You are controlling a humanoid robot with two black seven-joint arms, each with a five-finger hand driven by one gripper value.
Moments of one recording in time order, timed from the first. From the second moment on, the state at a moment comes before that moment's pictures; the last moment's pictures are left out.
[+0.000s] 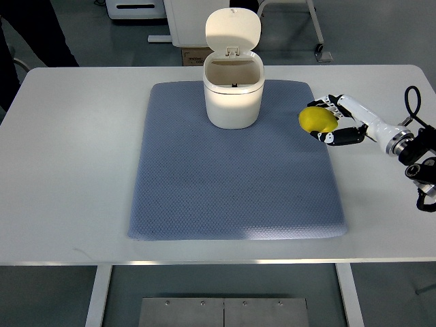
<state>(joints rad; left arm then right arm) 0.02 0.00 -0.10 -0.27 -0.06 0.20 -0.42 1.18 -0.56 -0.37 1.02 -0.43 -0.32 0.50</state>
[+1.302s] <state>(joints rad) 0.02 0.00 -0.10 -0.26 -0.06 0.20 -0.42 1.43 -0.38 -0.38 0.88 -0.27 -0.18 0.43</state>
